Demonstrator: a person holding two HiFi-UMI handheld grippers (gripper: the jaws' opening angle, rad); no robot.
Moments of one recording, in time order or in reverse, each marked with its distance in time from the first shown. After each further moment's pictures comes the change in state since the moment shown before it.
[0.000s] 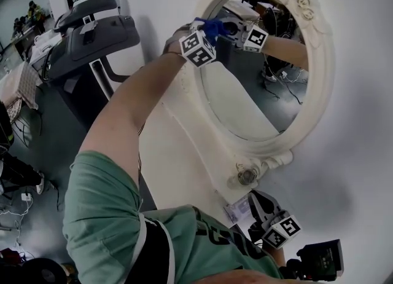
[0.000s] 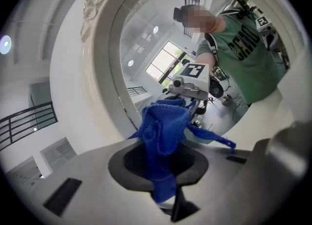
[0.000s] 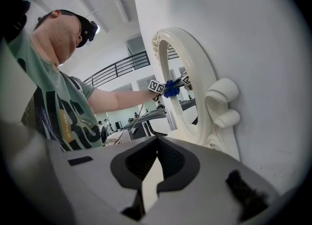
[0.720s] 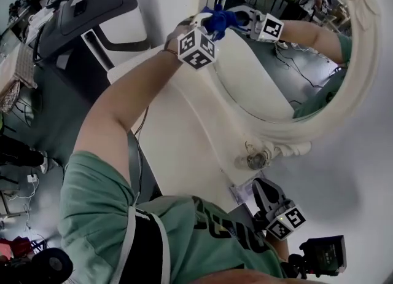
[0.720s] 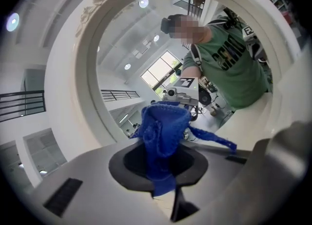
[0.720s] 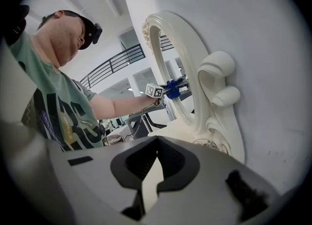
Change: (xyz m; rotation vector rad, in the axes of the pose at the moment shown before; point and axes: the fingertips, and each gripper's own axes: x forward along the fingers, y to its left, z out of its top) left arm -0.013 -0.101 -0.046 -0.095 -0.110 -0.107; right arm 0.030 -0.013 -0.028 0.105 0.049 0.013
